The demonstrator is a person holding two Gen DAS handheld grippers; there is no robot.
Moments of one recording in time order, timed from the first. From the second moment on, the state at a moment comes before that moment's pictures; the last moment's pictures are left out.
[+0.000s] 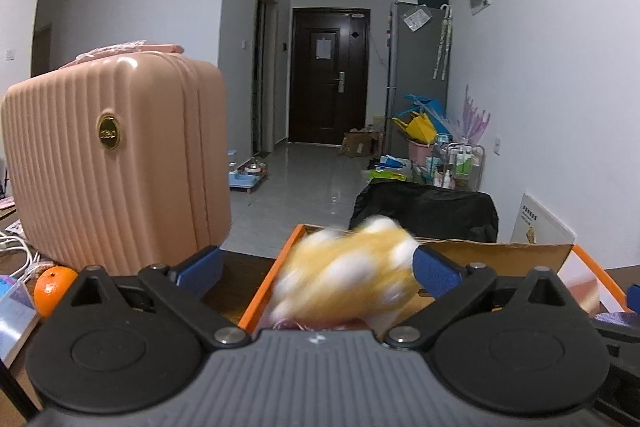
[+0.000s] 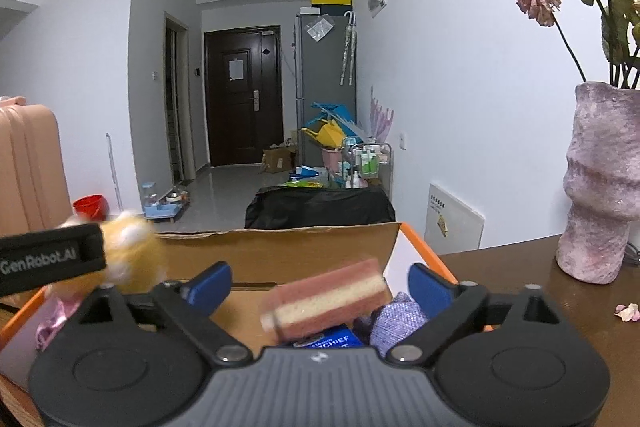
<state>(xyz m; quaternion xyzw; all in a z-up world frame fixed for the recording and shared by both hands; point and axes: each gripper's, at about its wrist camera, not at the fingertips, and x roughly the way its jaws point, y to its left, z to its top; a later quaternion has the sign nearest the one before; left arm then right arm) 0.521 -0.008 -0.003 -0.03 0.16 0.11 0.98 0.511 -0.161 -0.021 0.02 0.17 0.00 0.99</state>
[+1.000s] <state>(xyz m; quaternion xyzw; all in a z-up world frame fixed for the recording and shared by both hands) 0.461 0.011 0.006 -0.07 0.15 0.10 0.98 0.456 -0.162 -0.026 -0.01 0.13 0.03 0.99</state>
